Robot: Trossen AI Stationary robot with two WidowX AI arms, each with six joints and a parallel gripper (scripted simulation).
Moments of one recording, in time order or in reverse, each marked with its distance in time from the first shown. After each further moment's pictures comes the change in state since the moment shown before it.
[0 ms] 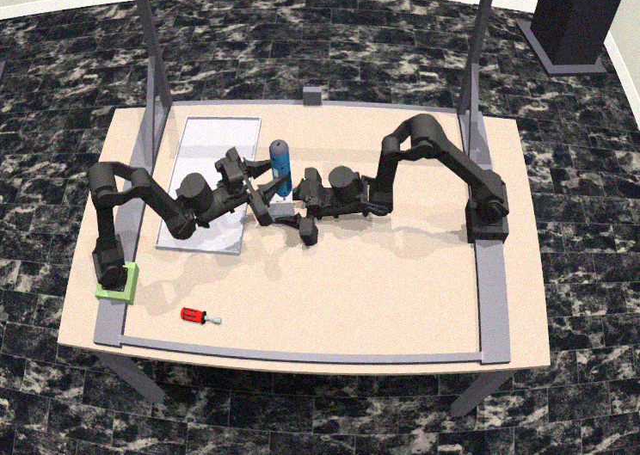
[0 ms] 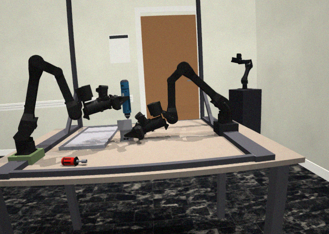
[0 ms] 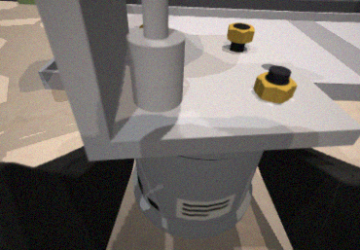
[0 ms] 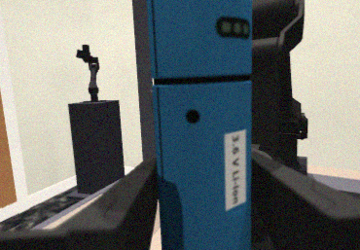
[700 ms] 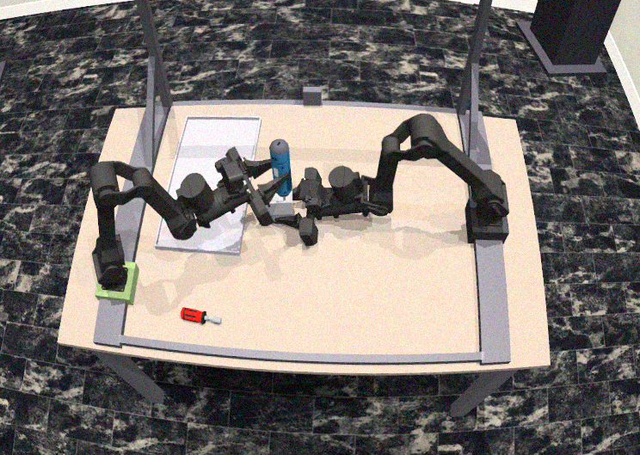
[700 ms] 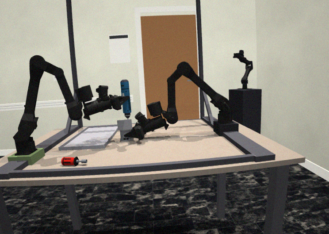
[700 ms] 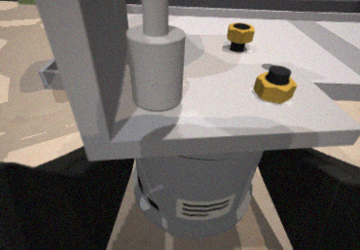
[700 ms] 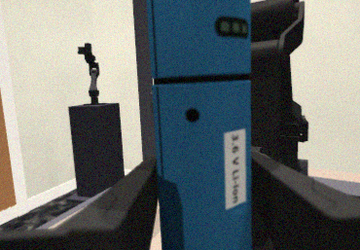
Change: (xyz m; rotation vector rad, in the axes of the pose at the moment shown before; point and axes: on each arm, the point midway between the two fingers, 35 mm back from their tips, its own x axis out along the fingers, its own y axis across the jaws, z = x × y) left arm 0.000 0.000 0.000 0.000 0.000 0.000; right arm 0.001 0.000 0.000 -0.001 -0.012 0.000
